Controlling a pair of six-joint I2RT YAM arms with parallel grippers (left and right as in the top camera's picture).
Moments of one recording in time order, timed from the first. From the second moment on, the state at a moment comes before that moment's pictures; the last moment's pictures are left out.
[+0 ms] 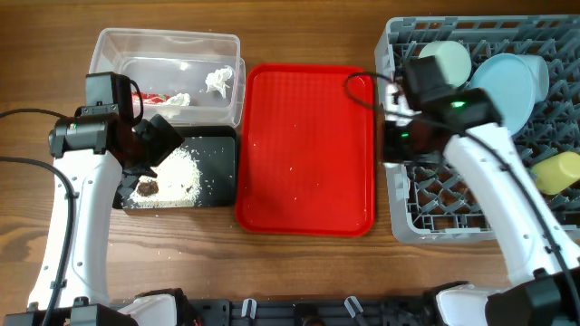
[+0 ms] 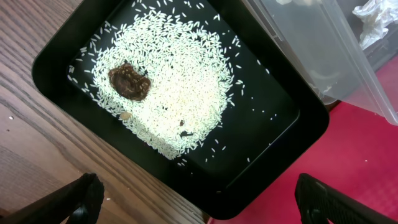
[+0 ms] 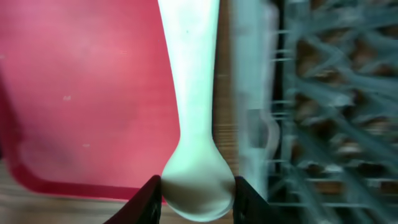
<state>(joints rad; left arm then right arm) 0.09 1.40 1.23 -1.15 -0.01 -0.70 0.23 1.51 1.33 -1.21 -0.06 0.31</state>
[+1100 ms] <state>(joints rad) -0.02 1.40 1.23 -0.99 0.06 -0.50 -0.01 1.52 1.33 -1.05 -0.06 0.09</state>
